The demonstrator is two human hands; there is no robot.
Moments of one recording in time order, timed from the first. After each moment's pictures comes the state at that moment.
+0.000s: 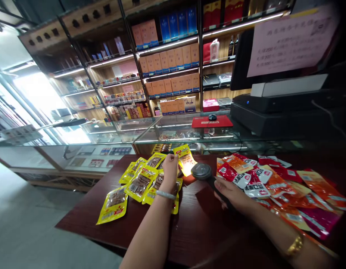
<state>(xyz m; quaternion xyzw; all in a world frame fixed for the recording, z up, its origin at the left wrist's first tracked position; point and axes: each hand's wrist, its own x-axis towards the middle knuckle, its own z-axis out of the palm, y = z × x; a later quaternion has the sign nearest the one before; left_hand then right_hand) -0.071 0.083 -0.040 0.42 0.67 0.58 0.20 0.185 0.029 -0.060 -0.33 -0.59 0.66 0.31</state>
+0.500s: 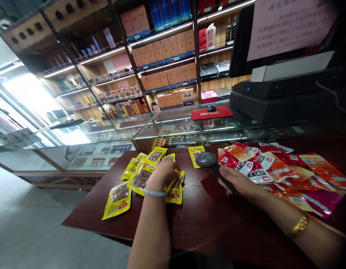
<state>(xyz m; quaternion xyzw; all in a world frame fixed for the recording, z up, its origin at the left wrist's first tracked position) -0.104 0.038 0.004 0.73 0.68 0.02 0.10 0.190 0.031 -0.063 -0.35 -0.57 0.67 0.33</state>
